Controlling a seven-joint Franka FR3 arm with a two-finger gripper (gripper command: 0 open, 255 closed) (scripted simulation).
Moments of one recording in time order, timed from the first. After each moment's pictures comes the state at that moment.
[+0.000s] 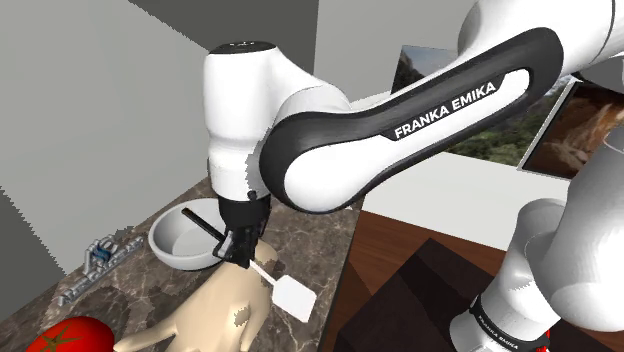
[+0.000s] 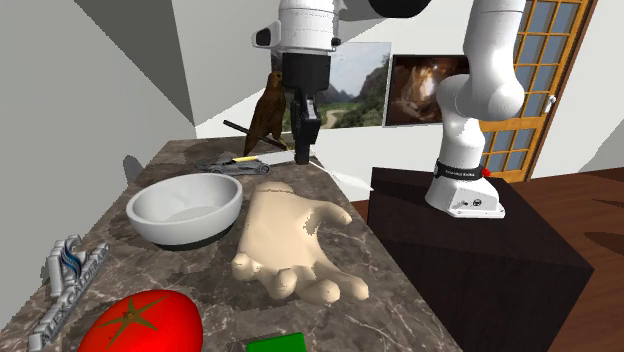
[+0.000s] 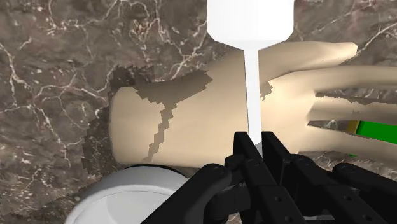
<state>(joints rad) 0.39 -0.01 0.44 -2.09 -0.02 2.15 0.37</state>
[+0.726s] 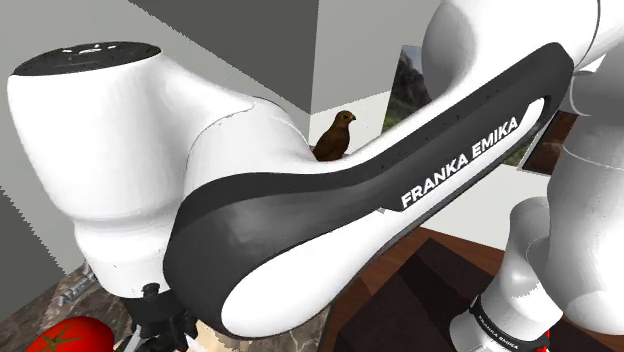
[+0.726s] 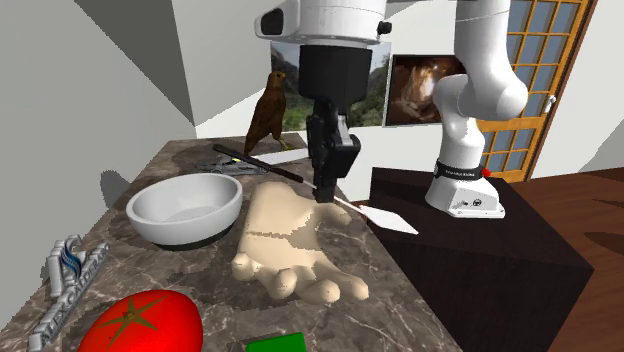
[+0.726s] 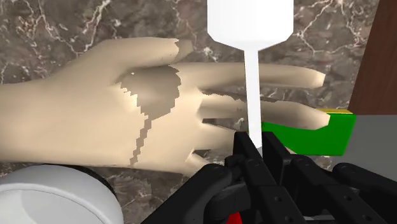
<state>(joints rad) 0.55 0.21 0.54 -1.83 -0.16 2.06 0.68</state>
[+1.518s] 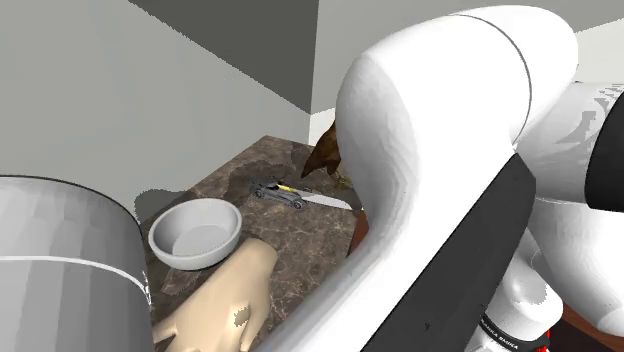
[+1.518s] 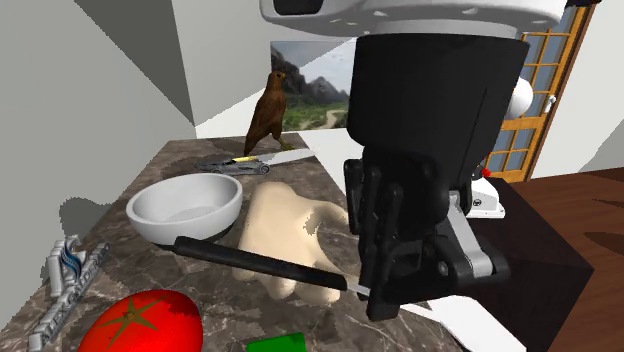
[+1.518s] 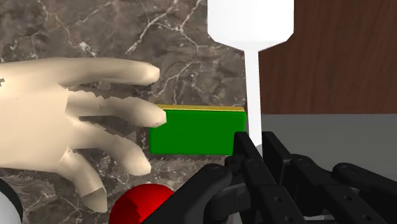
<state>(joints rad) 0.87 0.61 0.53 -1.29 -0.36 1.85 0.94</state>
